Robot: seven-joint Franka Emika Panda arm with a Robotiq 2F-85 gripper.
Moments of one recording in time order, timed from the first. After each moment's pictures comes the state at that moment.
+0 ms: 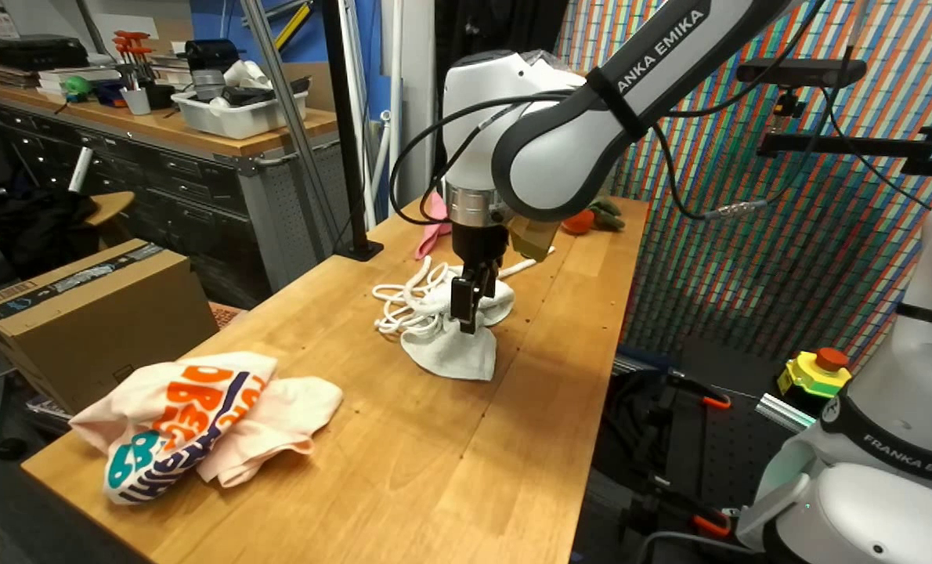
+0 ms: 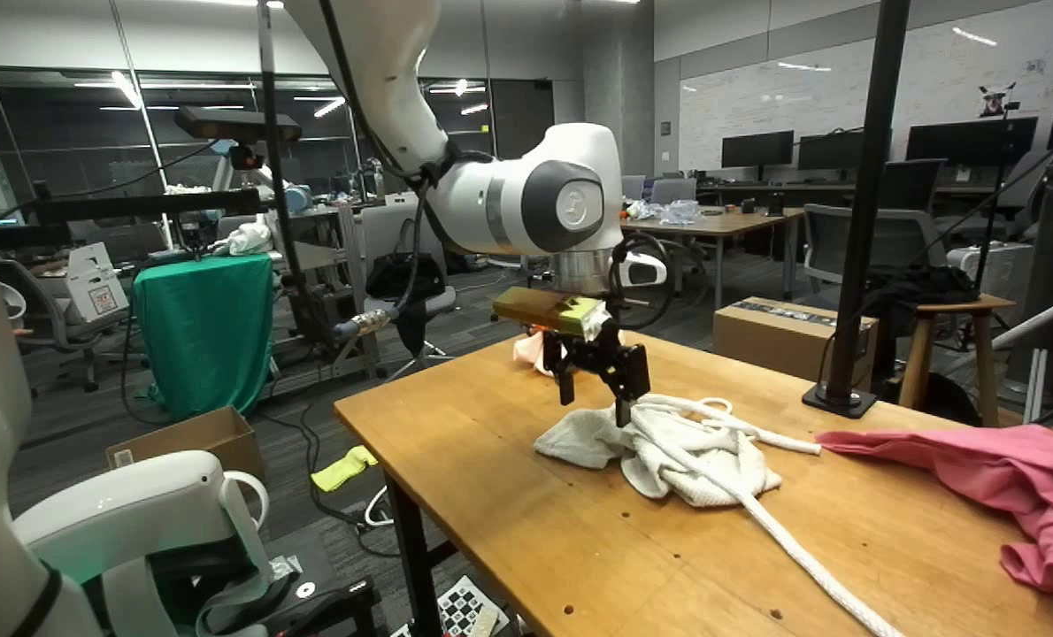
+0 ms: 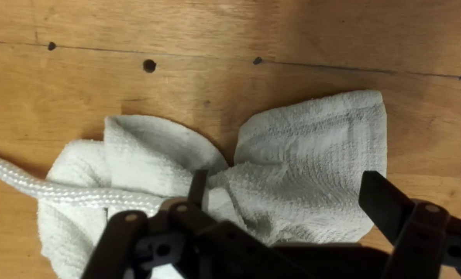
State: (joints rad) arm 0.09 0.15 0.09 -2.27 -0.10 2.41 0.08
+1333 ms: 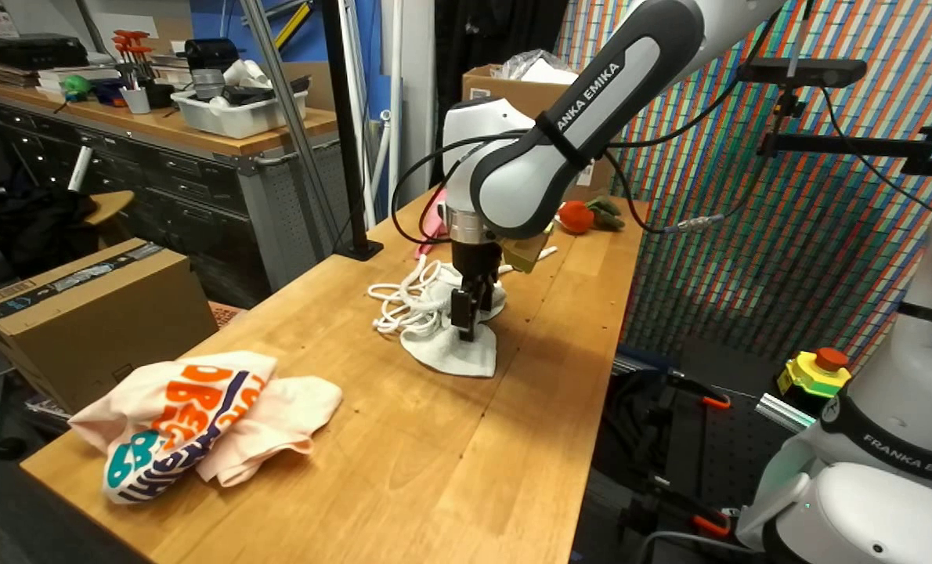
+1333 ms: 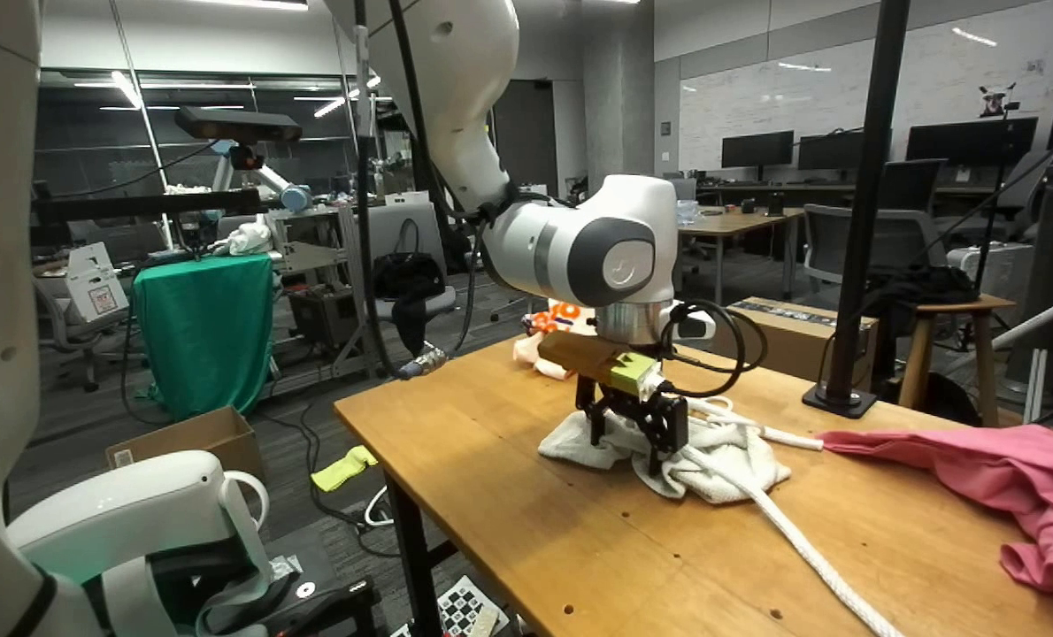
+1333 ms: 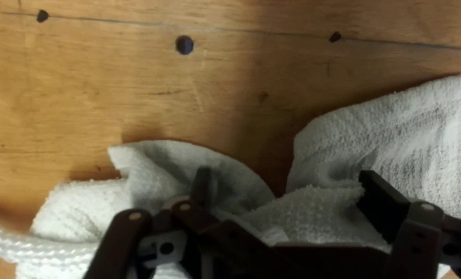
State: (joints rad) arm 0.03 0.31 0.06 -2.20 -0.03 2.46 -0.07
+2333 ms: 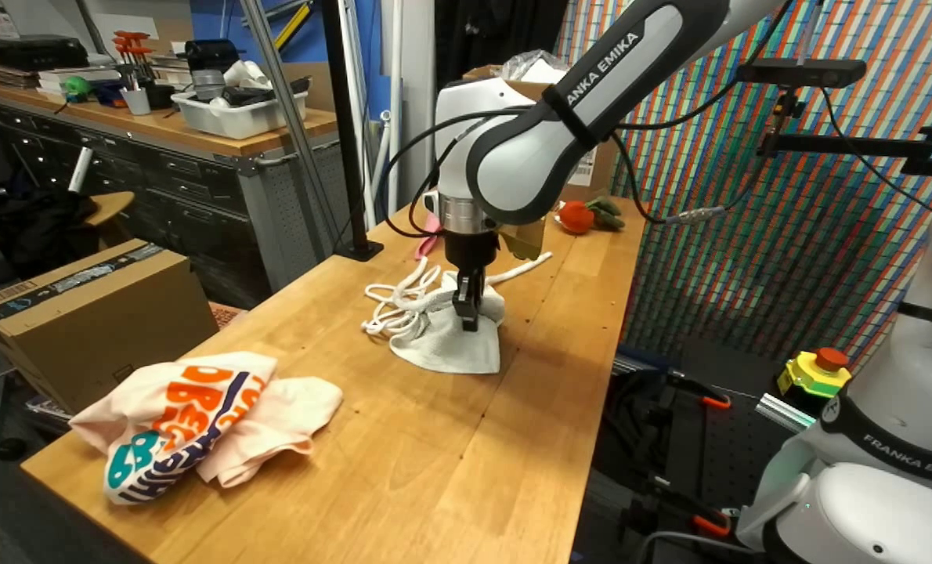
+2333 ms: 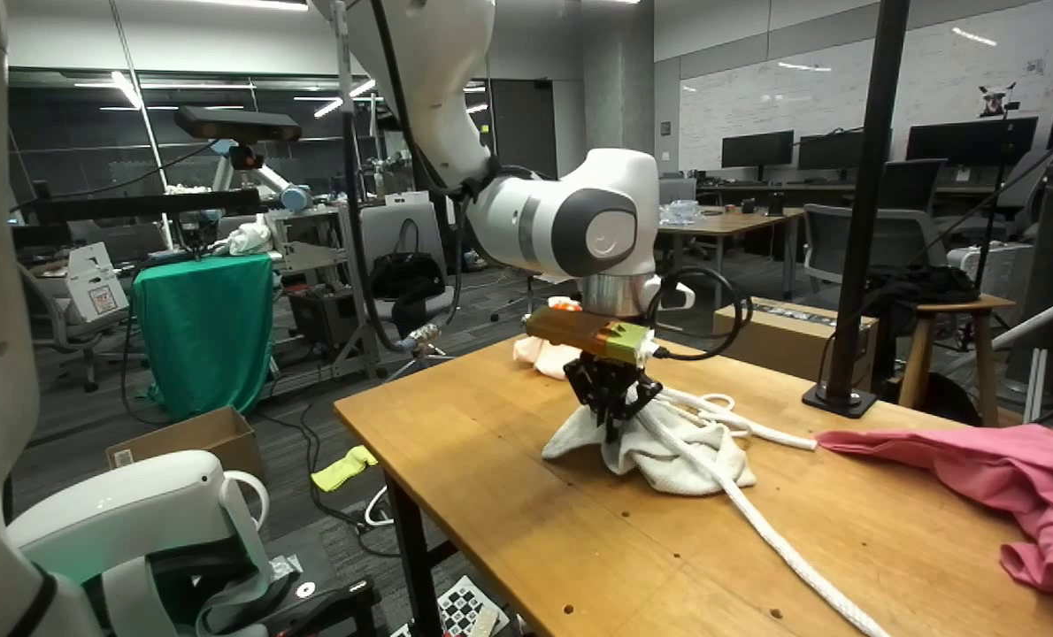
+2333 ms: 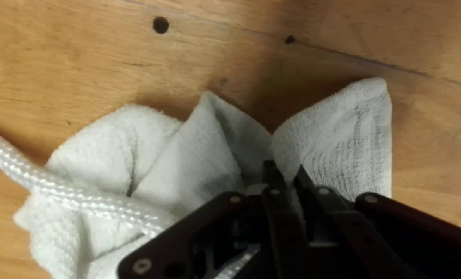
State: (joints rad) arm 0.03 0.25 0.11 -2.20 -0.01 2.41 -0.19
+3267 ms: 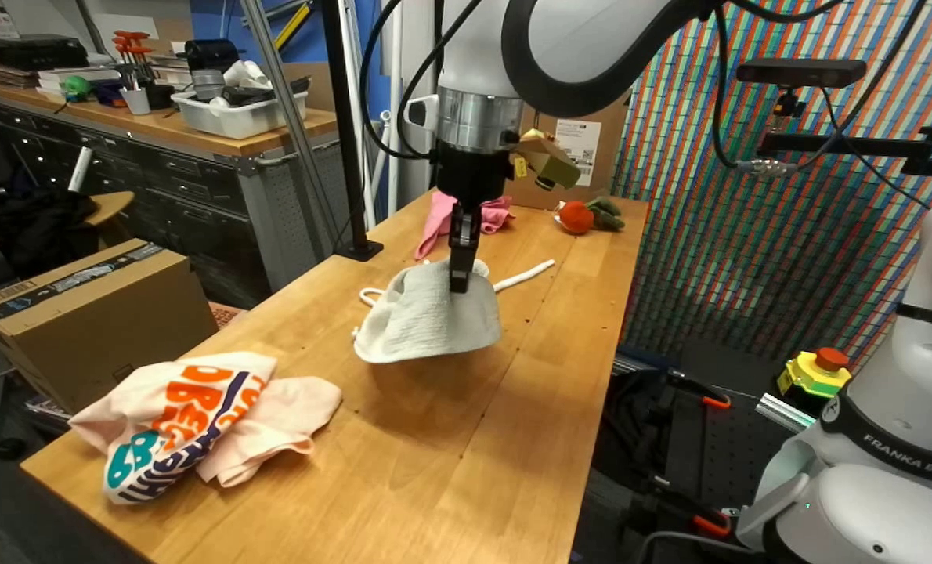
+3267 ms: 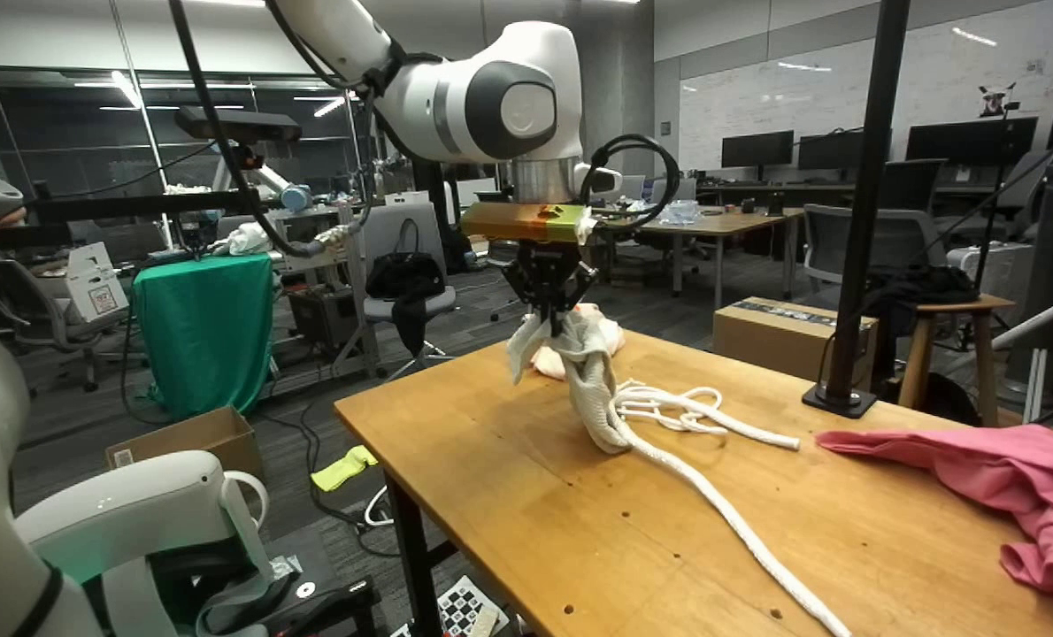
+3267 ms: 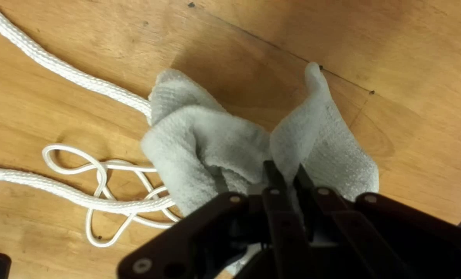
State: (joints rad) arm 0.11 -0.05 0.17 -2.24 0.08 2.28 -0.30
